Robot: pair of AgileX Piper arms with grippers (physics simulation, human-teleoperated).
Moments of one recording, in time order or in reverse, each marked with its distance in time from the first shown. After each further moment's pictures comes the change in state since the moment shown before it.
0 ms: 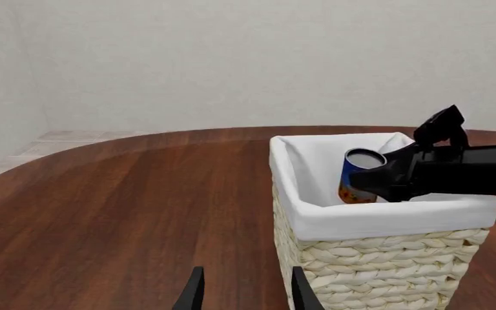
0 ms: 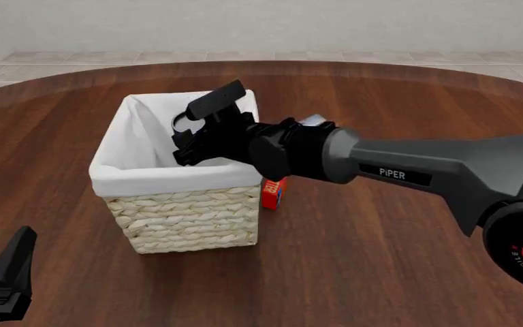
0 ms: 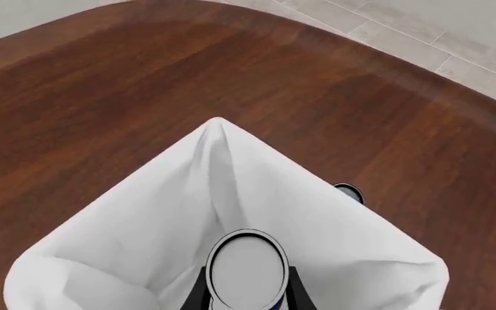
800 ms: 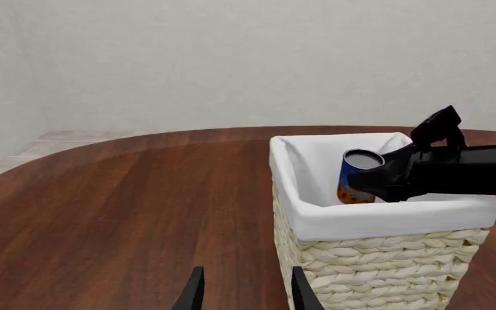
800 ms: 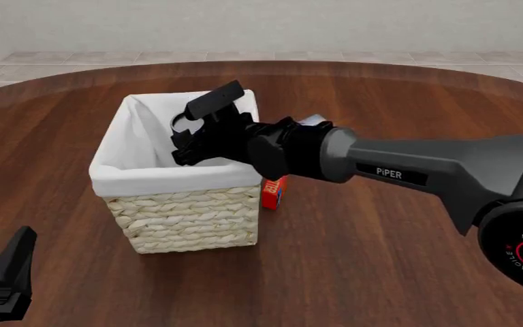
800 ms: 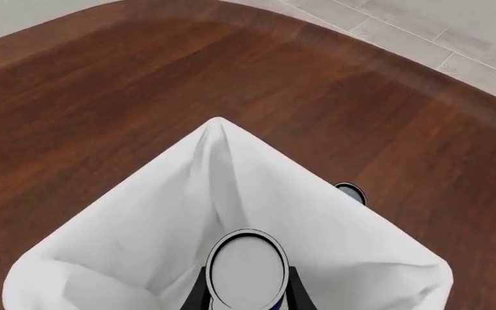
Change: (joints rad) left arm 0.000 0.000 0.000 0.000 0.000; right arm 0.001 0.010 -0.015 0.012 0.006
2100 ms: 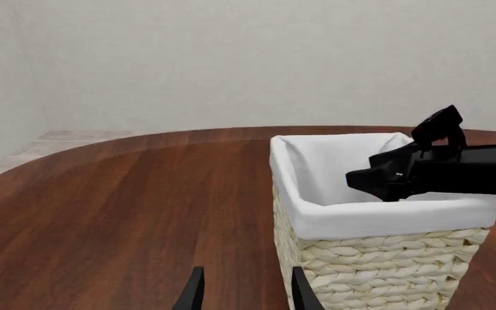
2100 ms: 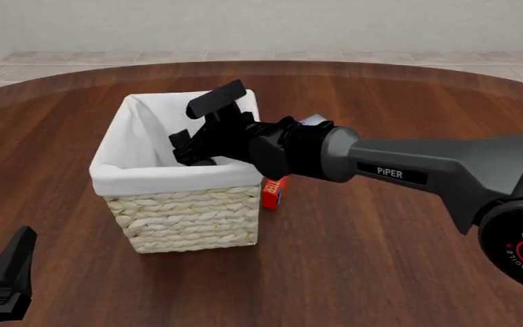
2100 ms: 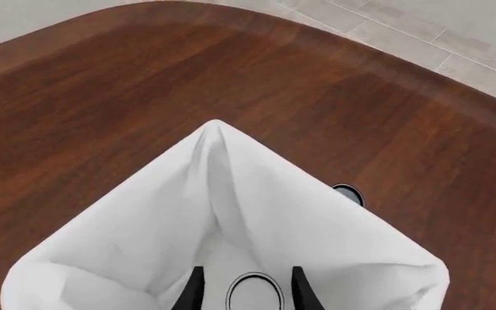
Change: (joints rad) left arm 0.000 0.000 0.000 0.000 0.000; right arm -0.005 -0.001 0.003 -0.012 0.044
